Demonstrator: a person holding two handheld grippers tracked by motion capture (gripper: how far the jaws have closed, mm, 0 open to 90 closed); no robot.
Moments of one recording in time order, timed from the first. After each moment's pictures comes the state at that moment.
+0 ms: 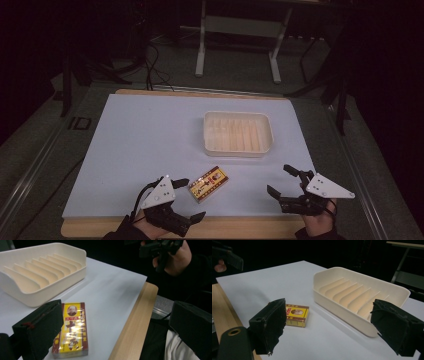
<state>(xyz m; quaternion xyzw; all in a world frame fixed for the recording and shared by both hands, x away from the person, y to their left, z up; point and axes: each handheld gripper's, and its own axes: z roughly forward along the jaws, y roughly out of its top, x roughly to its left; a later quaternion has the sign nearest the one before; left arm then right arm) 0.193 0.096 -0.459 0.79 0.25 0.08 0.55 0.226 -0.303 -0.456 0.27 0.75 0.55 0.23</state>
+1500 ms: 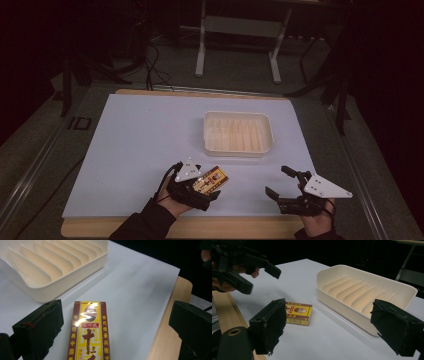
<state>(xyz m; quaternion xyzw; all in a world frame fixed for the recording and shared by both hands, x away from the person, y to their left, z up) 0.250 0.054 -0.478 0.81 0.31 0.10 0.48 0.226 -0.300 -0.458 0.27 0.76 0.55 0.22</state>
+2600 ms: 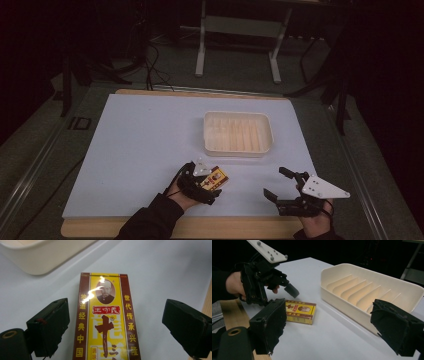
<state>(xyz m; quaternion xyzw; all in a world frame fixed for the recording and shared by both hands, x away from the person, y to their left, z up) 0.280 0.031 -0.523 0.86 0.33 0.09 0.38 0.226 -0.297 -0.459 0.26 0.77 0.55 0.21</state>
